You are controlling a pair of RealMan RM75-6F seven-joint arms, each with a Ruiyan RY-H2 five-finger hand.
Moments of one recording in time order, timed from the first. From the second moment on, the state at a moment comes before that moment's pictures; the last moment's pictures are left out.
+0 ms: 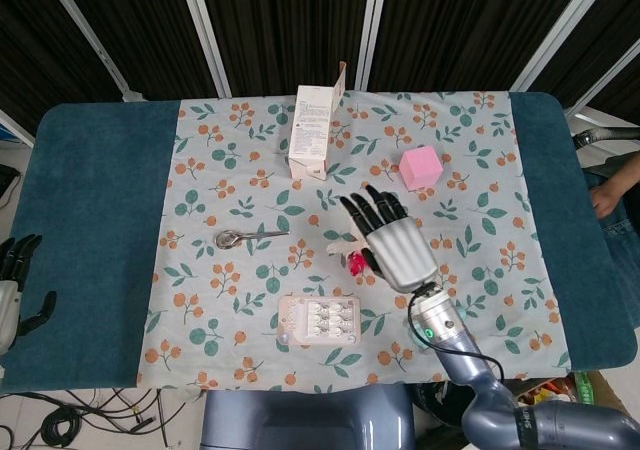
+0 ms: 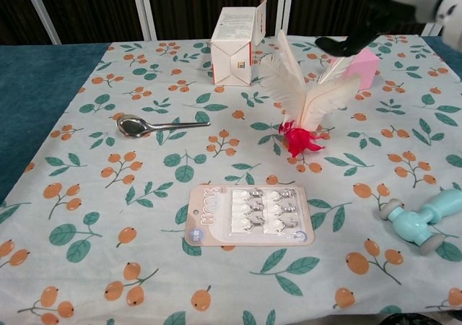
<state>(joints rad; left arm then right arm) -0.09 -1.13 -0.08 -1.63 1.43 1.49 0.06 0.63 -1.41 0.30 -1.88 -1.27 1.22 -0.69</state>
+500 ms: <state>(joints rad) -0.09 -1.14 -0.08 -1.63 1.44 1.50 0.08 0.38 -1.12 0.20 -1.91 -1.34 1.35 -0.40</state>
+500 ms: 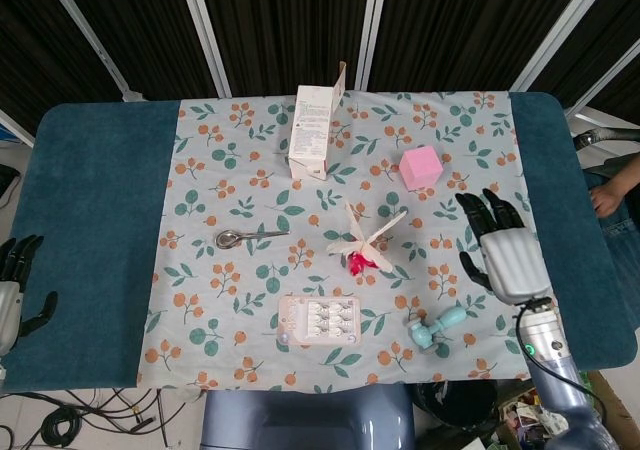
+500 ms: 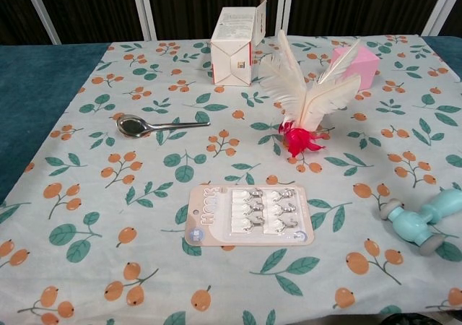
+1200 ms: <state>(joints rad) -0.09 -1.14 -0.08 -1.63 1.45 1.51 0.08 0.15 -1.27 0.01 -1.52 -1.51 1.57 -0.16</state>
